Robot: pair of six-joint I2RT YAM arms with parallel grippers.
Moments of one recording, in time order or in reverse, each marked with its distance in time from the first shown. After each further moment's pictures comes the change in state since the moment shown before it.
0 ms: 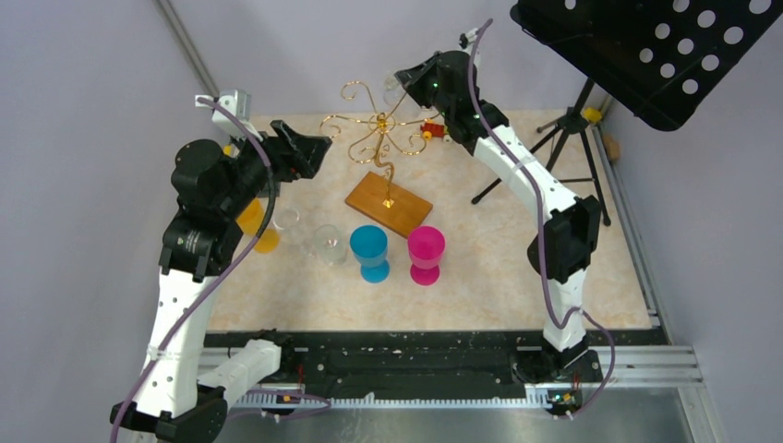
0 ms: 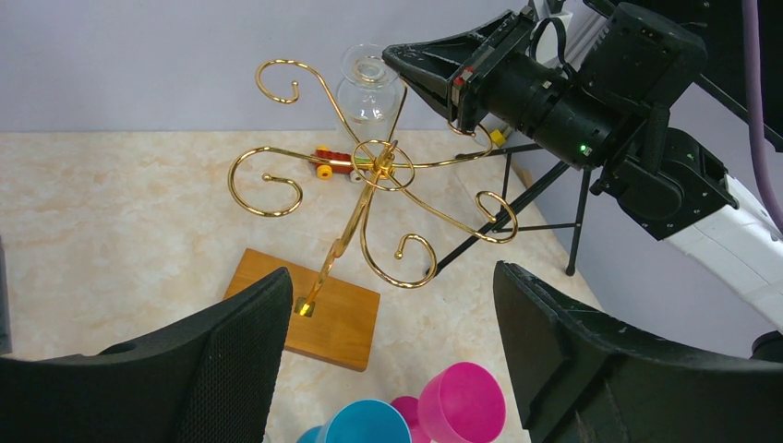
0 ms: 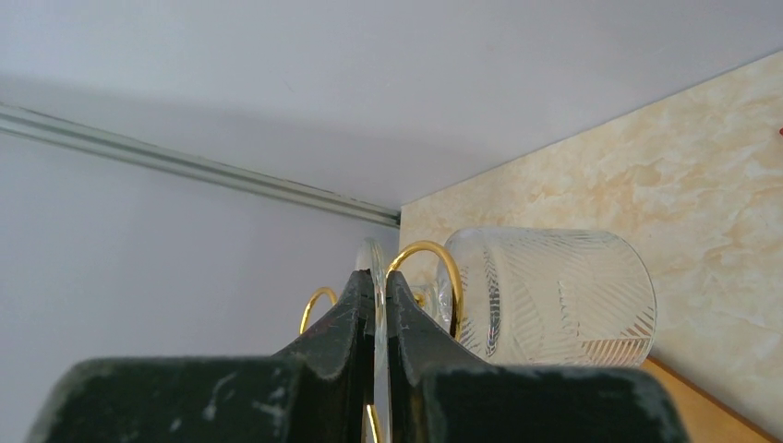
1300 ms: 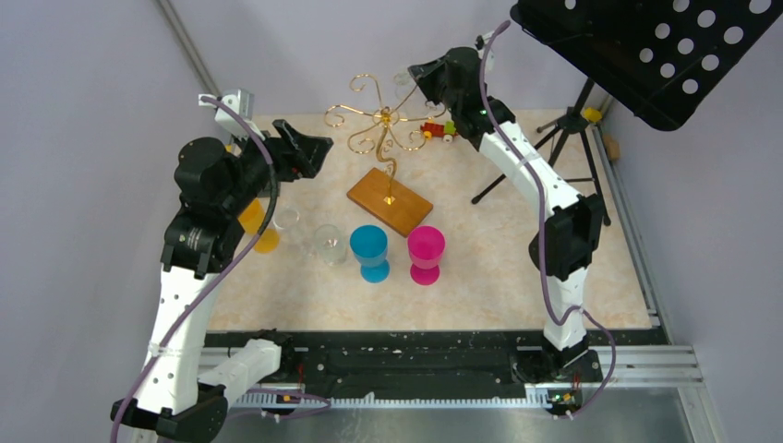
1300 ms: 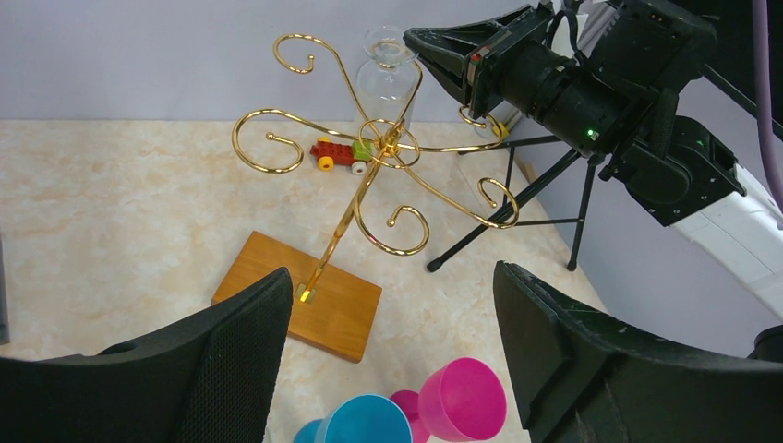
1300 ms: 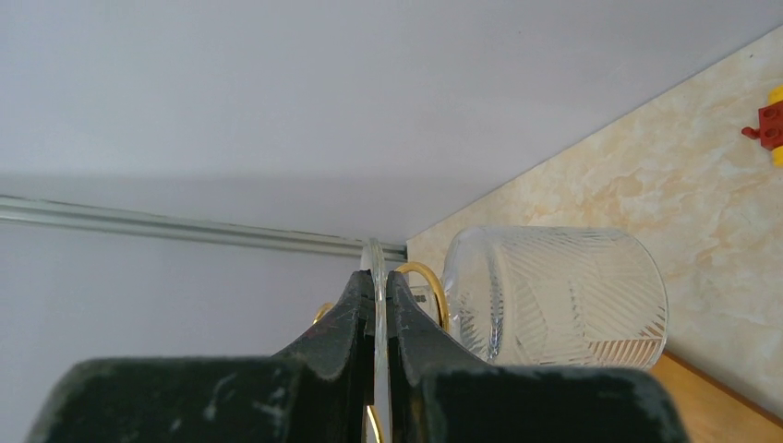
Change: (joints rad) left arm 0.000 0.010 0.000 -0.013 0.001 -0.004; right arm -0.047 0.009 0.010 -0.021 0.062 0.127
